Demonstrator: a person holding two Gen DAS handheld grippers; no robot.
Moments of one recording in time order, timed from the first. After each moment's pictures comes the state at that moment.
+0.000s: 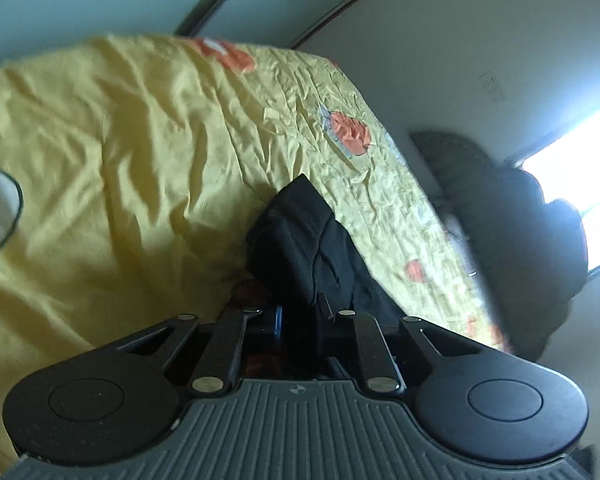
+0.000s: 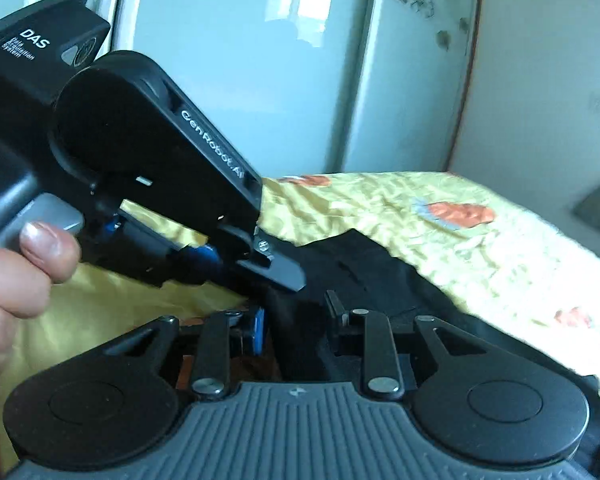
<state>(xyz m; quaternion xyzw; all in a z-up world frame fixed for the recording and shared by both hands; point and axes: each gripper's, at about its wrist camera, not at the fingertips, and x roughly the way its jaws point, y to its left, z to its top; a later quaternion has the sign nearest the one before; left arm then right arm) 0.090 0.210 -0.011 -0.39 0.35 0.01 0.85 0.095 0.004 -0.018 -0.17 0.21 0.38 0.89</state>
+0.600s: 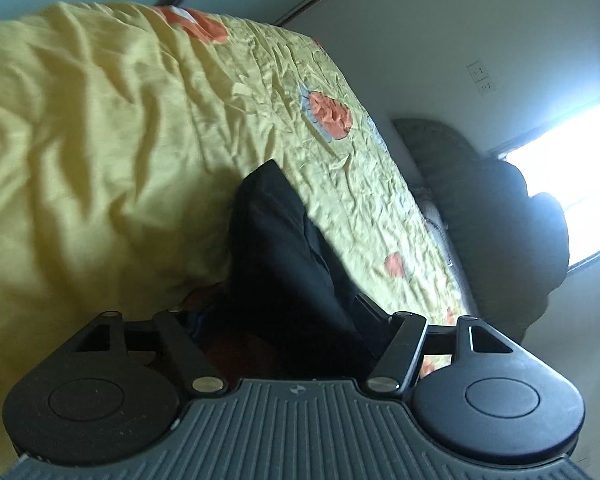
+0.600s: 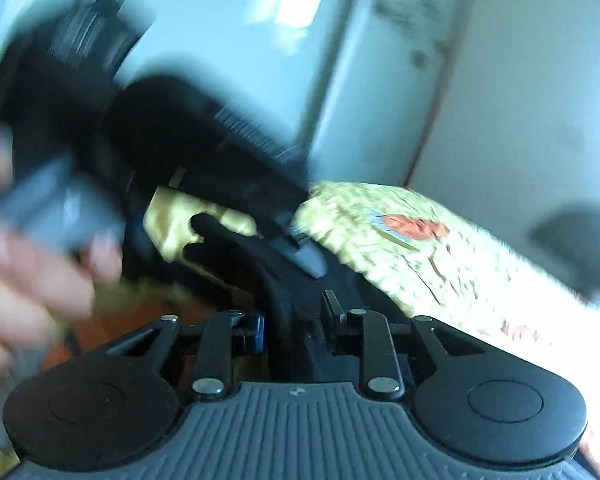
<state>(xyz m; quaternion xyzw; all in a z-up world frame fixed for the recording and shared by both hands) 0.134 0.208 -0.026 -0.44 0.35 -0.05 0.83 0.094 -0.036 -0.004 -0.13 0.18 0.32 0.92</state>
